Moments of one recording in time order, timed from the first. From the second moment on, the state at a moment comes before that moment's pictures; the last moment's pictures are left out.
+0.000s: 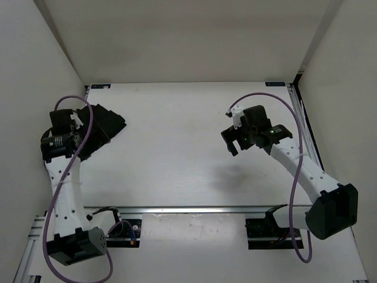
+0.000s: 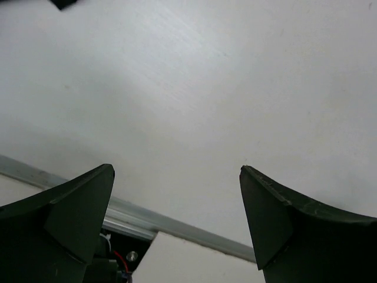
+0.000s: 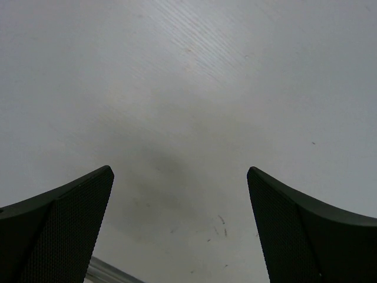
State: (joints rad) left arm 0.27 1.06 1.29 -1.16 0.08 -0.38; right arm 0.46 1.27 1.08 -0.69 -0.07 -0.22
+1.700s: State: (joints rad) left arm 0.58 1.53 0.97 -0.46 -0.66 -0.60; right arm 0.27 1.44 1.10 -0.69 0.09 -0.38
